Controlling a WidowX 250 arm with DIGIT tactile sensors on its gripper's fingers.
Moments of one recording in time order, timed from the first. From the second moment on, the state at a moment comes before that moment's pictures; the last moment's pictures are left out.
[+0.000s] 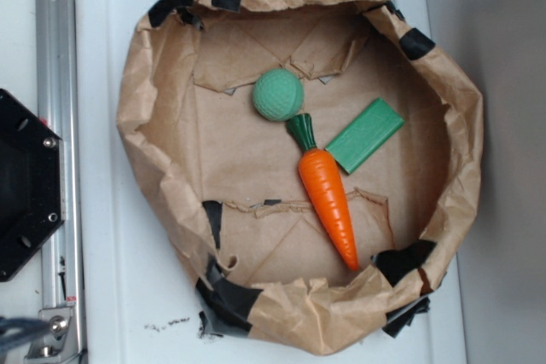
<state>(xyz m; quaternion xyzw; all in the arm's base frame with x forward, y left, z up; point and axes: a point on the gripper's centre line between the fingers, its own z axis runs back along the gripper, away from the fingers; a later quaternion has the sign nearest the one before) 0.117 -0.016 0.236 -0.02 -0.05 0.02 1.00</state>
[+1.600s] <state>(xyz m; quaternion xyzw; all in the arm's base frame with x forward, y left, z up) 0.262 0.037 0.027 0.03 -0.03 -0.28 0.96</state>
